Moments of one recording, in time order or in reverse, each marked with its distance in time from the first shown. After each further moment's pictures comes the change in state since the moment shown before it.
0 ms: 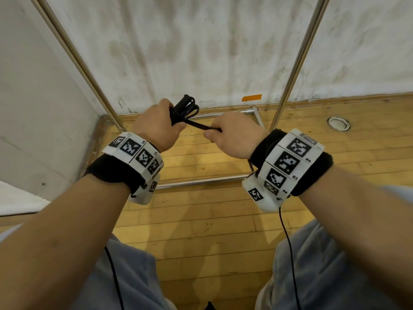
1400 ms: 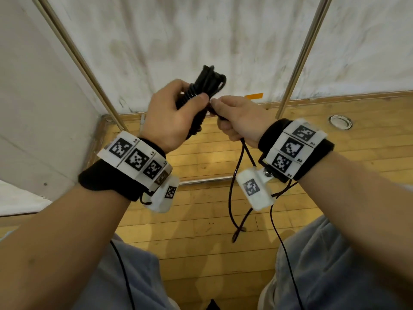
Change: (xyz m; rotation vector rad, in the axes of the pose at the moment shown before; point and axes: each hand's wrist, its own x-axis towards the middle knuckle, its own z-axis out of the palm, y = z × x) left_hand -0.035 0.043 -0.033 -0.939 0.080 0.192; right_hand 0.015 0.013 -0.004 0.974 -0.005 0.060
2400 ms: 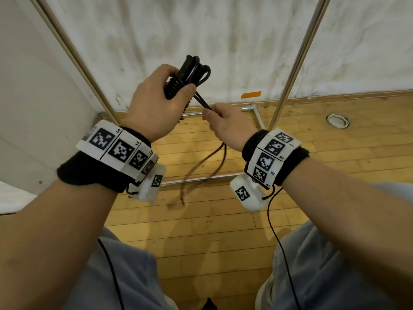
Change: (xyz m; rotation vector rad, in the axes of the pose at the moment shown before) left_hand 0.014 -0.004 -0.019 0.365 0.067 0.045; right_hand 0.013 0.023 0.019 -0.372 0.163 -0.123
